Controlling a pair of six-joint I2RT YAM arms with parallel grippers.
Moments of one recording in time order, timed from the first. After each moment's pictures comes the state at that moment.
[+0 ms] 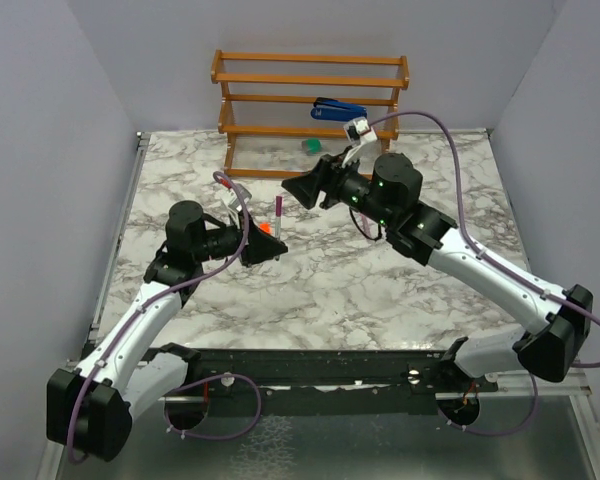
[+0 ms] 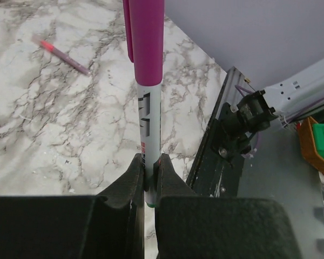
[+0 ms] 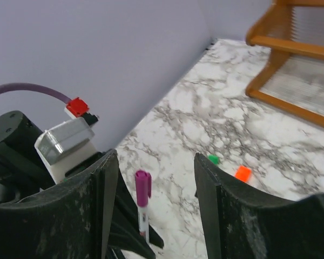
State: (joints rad) left arm -0.31 0.96 0.67 0.07 0.89 -0.38; right arm 0.81 1.33 1.26 0.02 -0.04 0.46
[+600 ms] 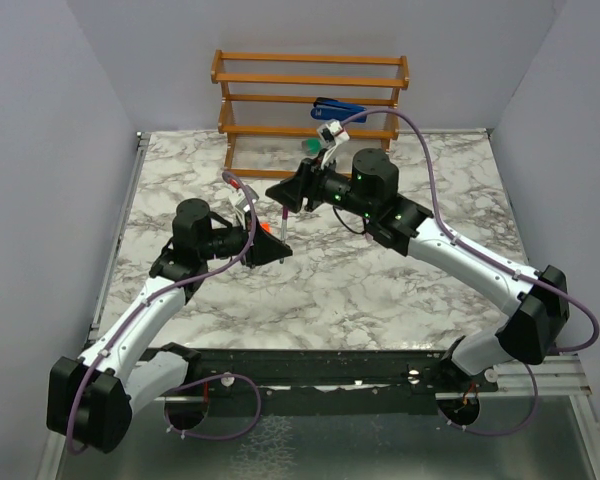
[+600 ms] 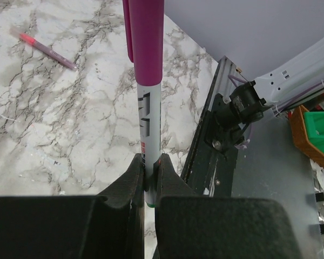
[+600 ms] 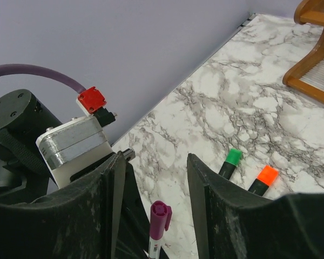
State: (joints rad) left arm -0.35 1.00 0.68 0.10 0.94 -0.38; right arm 0.81 1.49 1.33 0.11 -0.25 0.46
